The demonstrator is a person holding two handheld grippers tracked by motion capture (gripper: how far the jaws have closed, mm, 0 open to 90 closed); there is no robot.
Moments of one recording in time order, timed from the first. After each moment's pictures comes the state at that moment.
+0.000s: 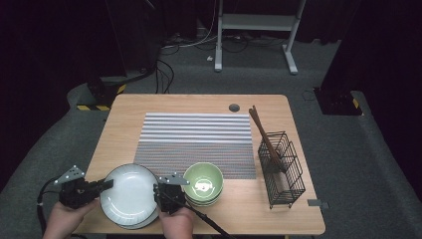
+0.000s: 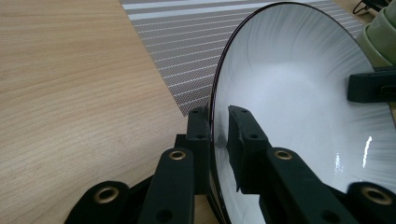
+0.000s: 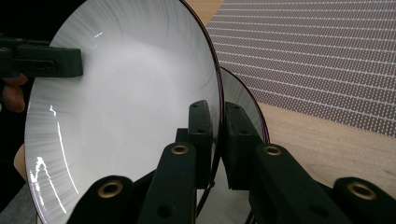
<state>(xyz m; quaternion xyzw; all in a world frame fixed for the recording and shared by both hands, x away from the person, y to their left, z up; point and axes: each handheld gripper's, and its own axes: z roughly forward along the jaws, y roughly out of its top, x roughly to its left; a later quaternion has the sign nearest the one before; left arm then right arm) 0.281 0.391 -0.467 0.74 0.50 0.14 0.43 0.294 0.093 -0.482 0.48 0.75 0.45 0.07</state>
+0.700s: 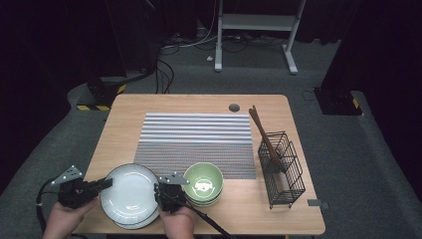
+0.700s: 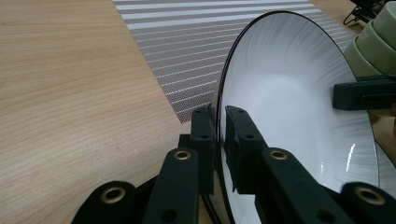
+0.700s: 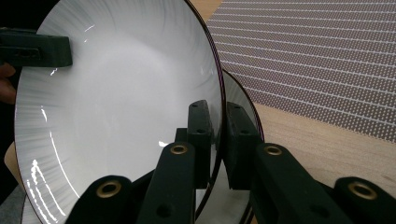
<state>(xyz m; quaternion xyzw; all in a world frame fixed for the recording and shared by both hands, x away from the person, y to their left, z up) 0.281 0.394 -0.467 0.73 0.50 0.14 0.45 0.298 0.093 -0.487 0.47 0.76 0.45 0.07</state>
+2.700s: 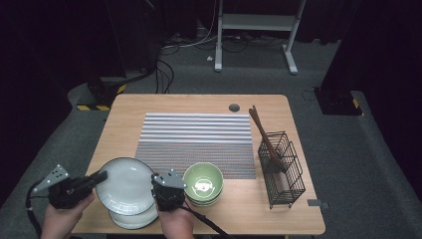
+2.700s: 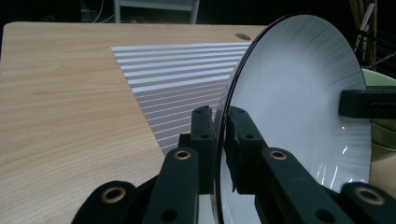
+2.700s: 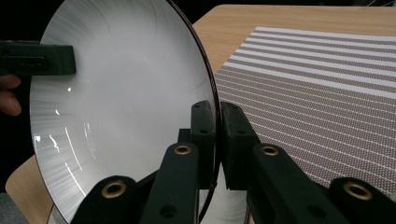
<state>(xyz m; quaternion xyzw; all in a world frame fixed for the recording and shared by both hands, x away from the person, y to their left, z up) 0.264 0.390 -0.437 0.69 0.48 0.20 0.51 0.282 0.092 -0.442 0.43 0.74 0.49 0.16</state>
